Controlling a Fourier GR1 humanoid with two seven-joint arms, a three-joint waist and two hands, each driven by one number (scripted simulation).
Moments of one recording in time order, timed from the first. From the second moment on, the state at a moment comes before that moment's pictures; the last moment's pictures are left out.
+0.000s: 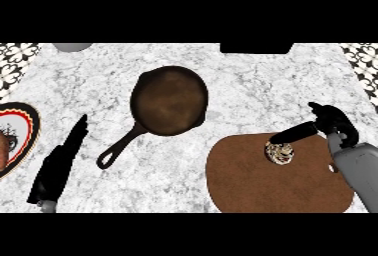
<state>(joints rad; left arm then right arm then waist) 0.05 0.41 -0.19 -1.59 0.01 0.19 0.14 -0.41 -0.52 0.28 -1.42 0.03 -0.14 1.25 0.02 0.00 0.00</state>
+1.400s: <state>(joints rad) 0.07 0.37 -0.17 -1.59 -0.03 0.18 0.13 -0.49 -0.40 0.37 -1.12 0.00 -0.11 1.22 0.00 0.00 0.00</state>
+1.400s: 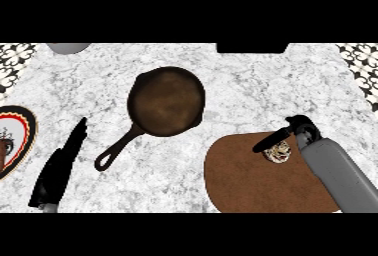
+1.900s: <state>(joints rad) 0.06 0.37 -0.14 -1.58 -0.02 0.15 0.13 -0.48 -0.37 0.35 -1.11 0.08 -0.15 1.19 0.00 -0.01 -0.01</state>
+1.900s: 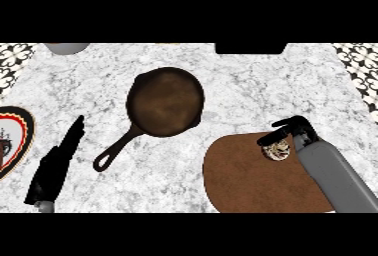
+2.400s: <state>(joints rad) 0.07 0.35 -0.13 -1.60 -0.04 0.14 0.13 -0.41 -0.31 0.35 -1.16 0.19 -0.22 1.15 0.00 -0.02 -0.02</state>
